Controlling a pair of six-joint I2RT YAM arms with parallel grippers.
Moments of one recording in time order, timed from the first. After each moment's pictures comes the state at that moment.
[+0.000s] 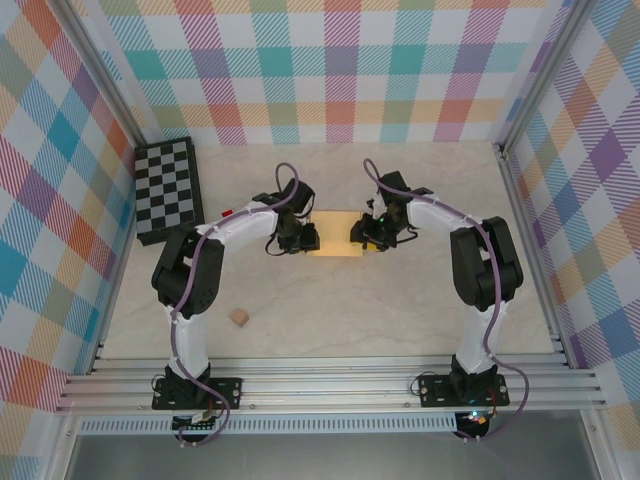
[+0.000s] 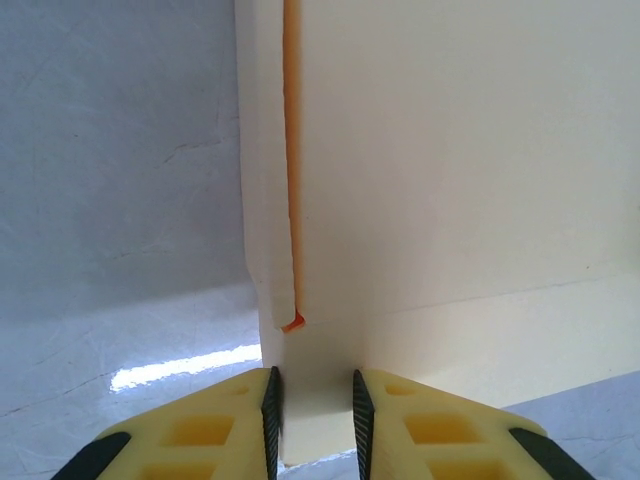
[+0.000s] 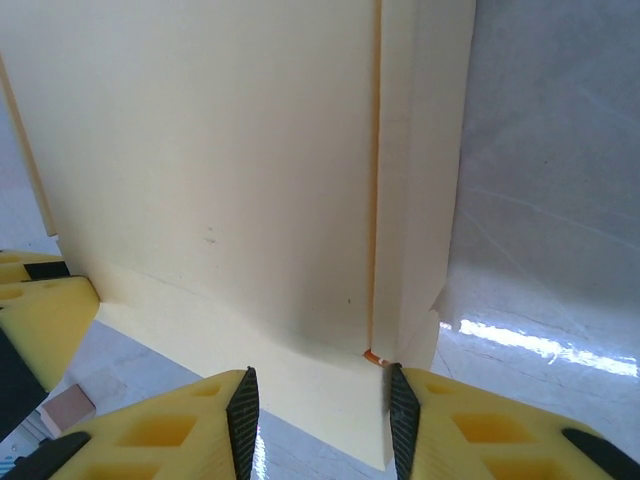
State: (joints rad) left arm -0.53 1.97 1.45 -0.71 0.20 -0.56; right arm 0.38 1.94 1.36 -0.68 -0.50 0.50
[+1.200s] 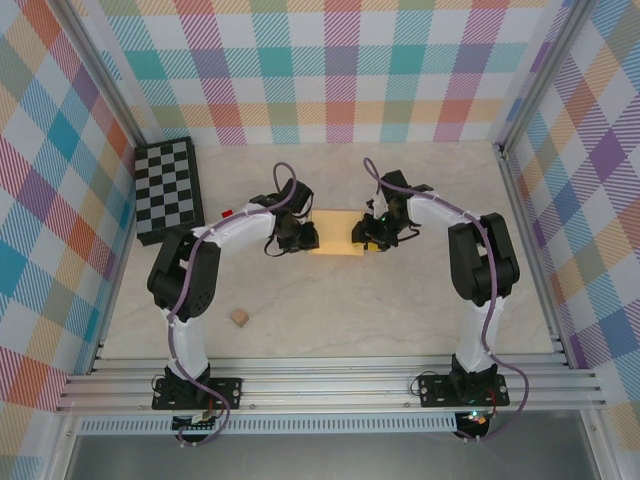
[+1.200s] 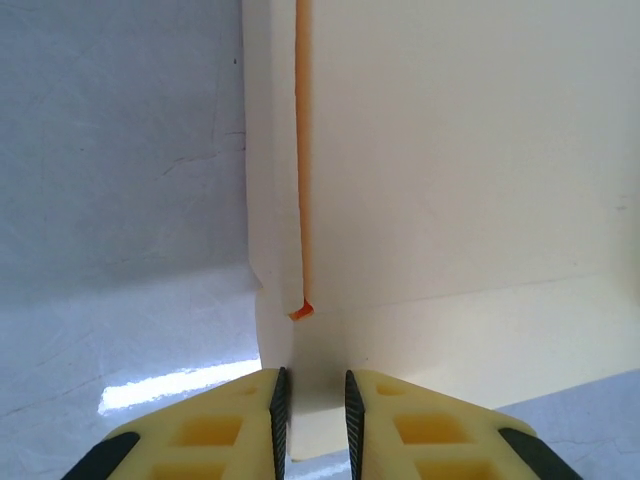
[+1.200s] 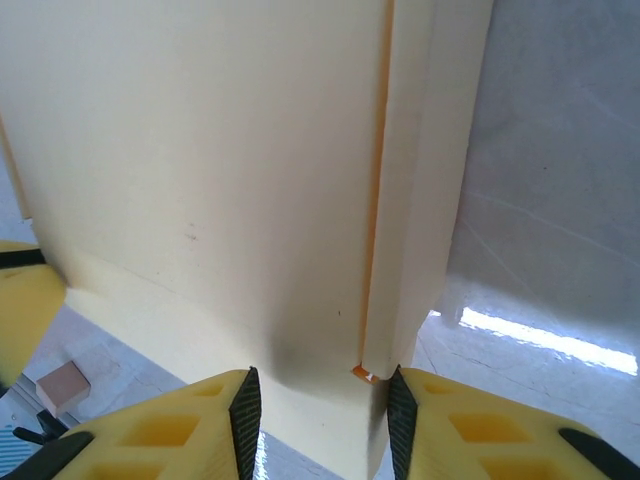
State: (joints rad) left arm -0.54 1.93 1.41 -0.66 0.19 -0.59; right arm 0.36 1.98 1.40 -0.74 -0.54 0.43
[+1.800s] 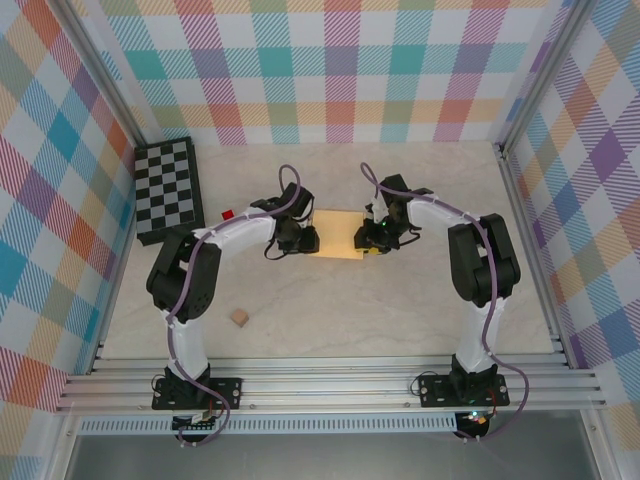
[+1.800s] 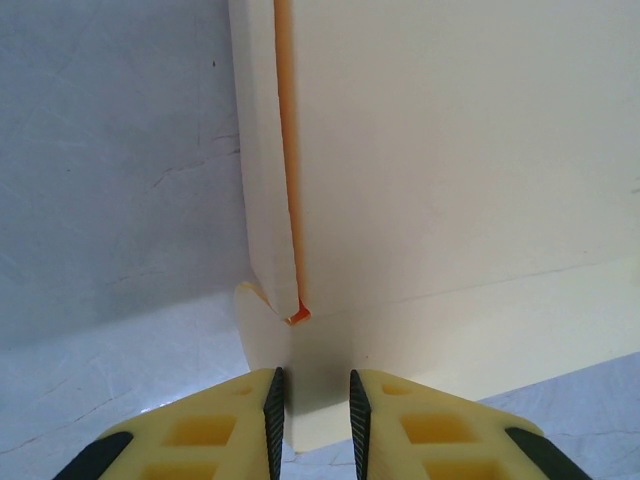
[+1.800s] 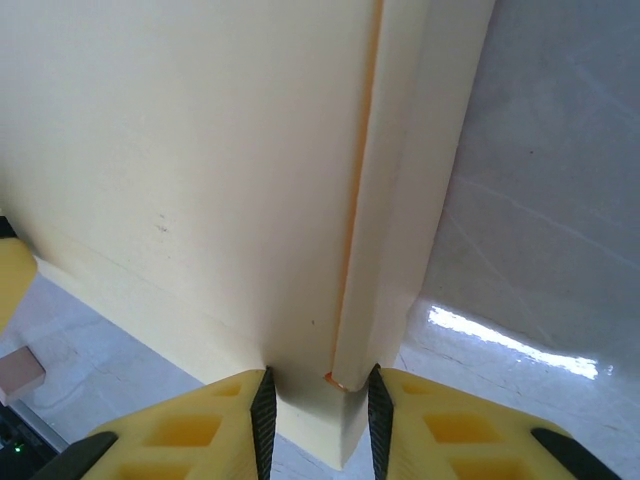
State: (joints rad) left arm -0.54 1.93 1.37 -0.61 0.17 -0.48; right arm 0.36 1.98 1.37 -0.73 -0.51 0.35
